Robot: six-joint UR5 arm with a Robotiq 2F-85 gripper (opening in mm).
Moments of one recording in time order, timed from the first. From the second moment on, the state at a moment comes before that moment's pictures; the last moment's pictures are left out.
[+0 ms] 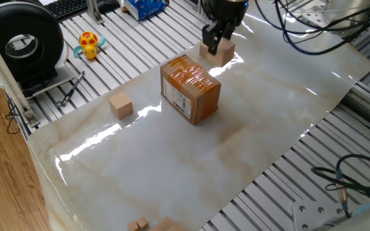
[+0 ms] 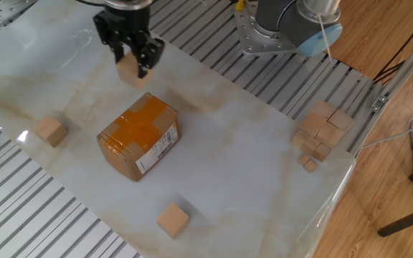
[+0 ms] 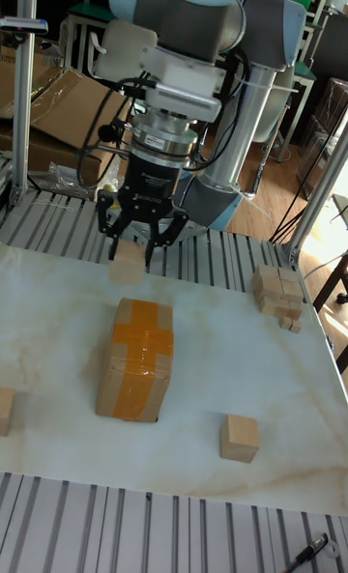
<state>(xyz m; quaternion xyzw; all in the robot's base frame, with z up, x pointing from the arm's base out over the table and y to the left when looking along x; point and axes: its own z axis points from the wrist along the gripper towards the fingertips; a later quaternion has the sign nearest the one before) 0.520 -0.072 0.217 -0.06 1.00 -0.03 0.07</state>
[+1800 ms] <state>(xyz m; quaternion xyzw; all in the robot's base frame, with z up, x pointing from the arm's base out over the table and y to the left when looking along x) 0.503 -0.151 0.247 -0.05 1.00 -0.02 0.07</state>
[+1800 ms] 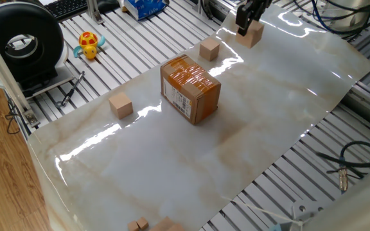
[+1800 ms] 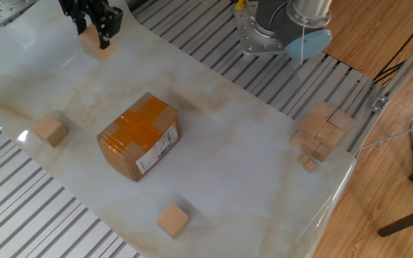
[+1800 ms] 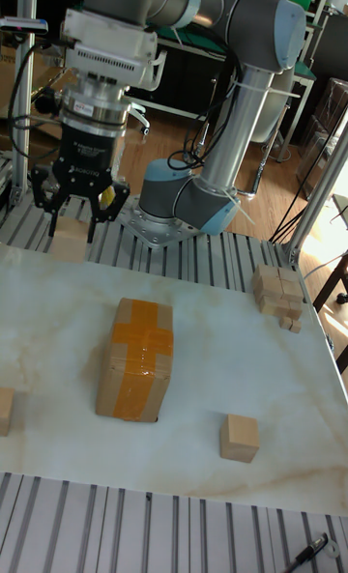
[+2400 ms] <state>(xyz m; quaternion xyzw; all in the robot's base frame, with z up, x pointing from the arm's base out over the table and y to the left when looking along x) 0.500 -0.171 0.222 -0.07 0.99 -0.01 0.08</state>
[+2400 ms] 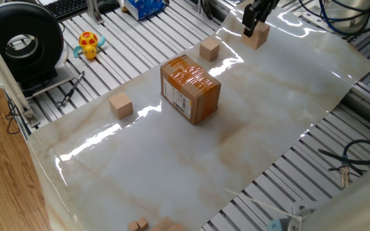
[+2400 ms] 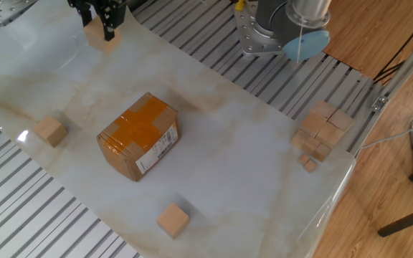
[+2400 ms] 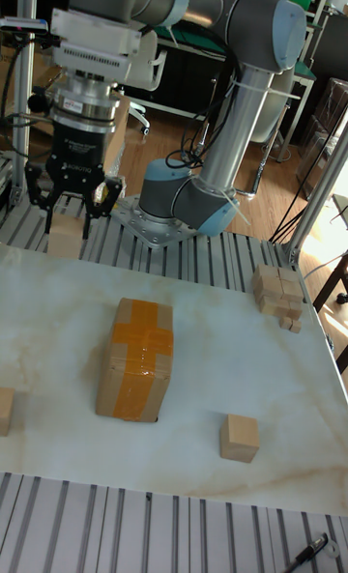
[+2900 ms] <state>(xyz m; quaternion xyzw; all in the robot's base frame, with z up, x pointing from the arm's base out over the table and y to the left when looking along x) 0.508 -0.183 0.204 -0.10 0.99 -0.01 0.10</state>
